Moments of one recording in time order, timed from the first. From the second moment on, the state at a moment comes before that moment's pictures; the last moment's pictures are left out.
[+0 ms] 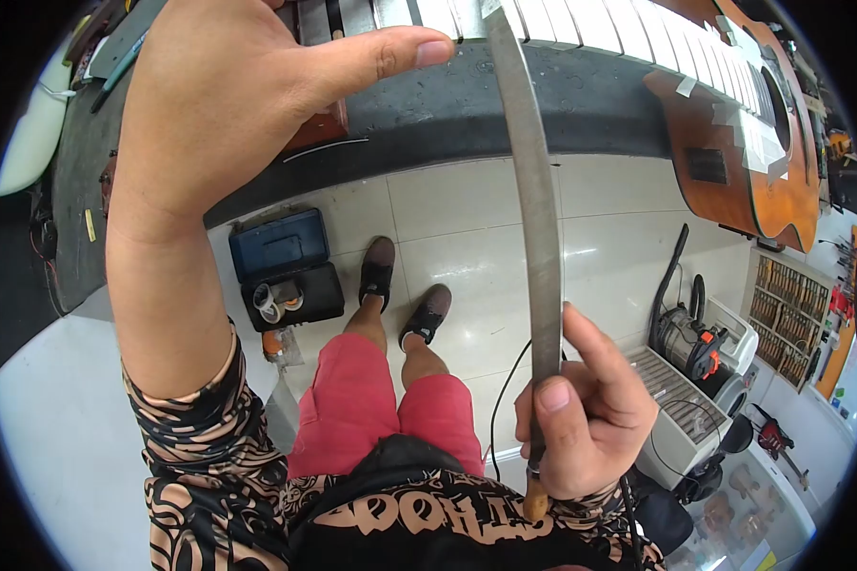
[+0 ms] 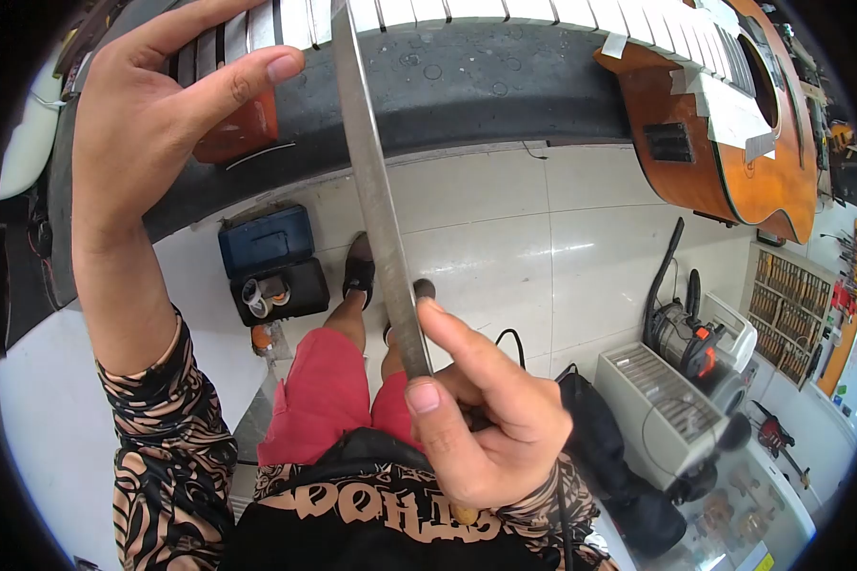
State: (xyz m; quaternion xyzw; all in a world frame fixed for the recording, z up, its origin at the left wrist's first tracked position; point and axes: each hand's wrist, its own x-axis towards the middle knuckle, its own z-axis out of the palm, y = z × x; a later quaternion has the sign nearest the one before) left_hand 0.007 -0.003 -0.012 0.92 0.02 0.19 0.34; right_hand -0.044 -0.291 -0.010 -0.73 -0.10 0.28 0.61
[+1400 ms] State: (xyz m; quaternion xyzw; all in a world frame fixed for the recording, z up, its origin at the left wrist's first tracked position) left_hand 0.004 0.001 -0.018 0.92 0.02 0.17 0.35; right_hand -0.049 -0.275 -0.002 -0.81 -0.25 0.20 0.50
